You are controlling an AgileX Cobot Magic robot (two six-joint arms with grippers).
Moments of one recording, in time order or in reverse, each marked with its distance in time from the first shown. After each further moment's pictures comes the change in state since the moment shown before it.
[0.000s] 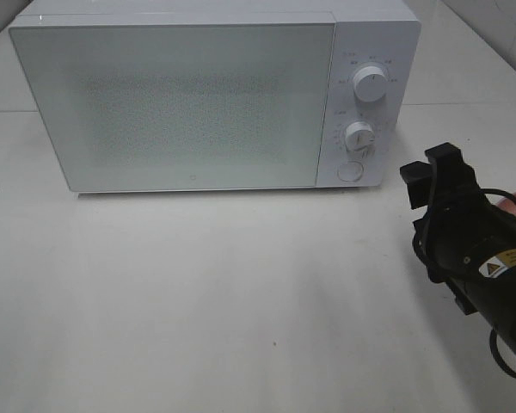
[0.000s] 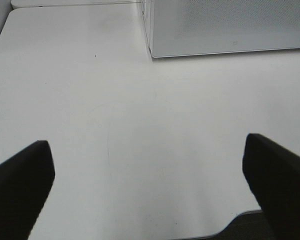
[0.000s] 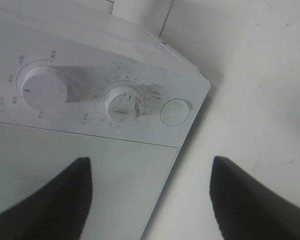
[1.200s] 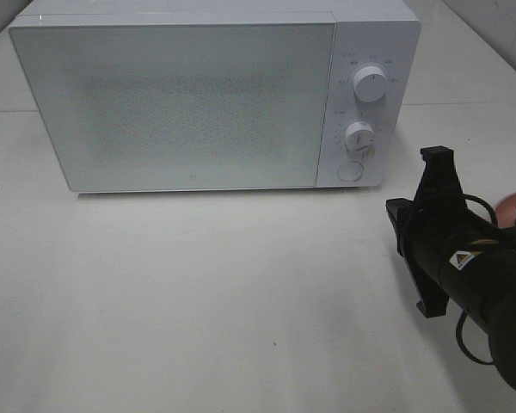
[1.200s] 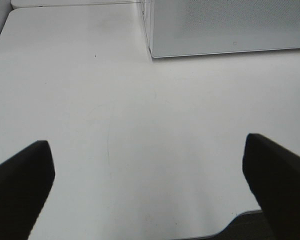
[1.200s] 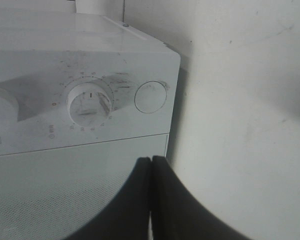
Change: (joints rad) left arm 0.000 0.000 0.000 0.000 0.000 0.000; right arm -0.093 0.094 -0.075 -0.117 0.103 0.242
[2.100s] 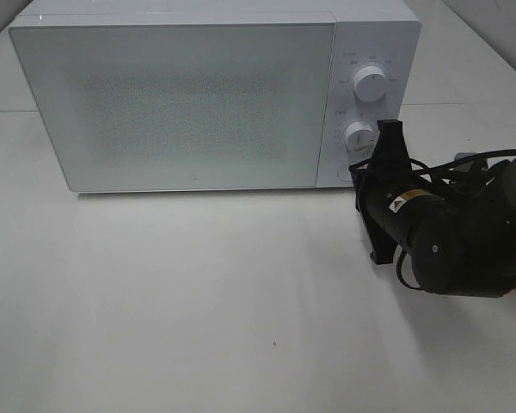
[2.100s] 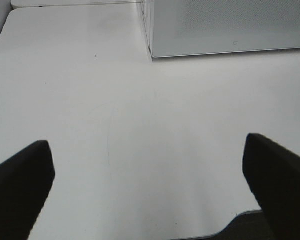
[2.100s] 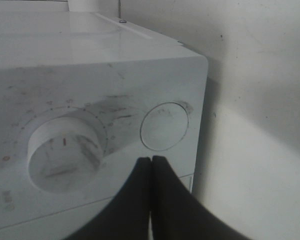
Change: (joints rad) left arm 0.000 0.000 0.000 0.000 0.000 0.000; right arm -0.189 0.256 -0.309 -0.187 0.080 0.078
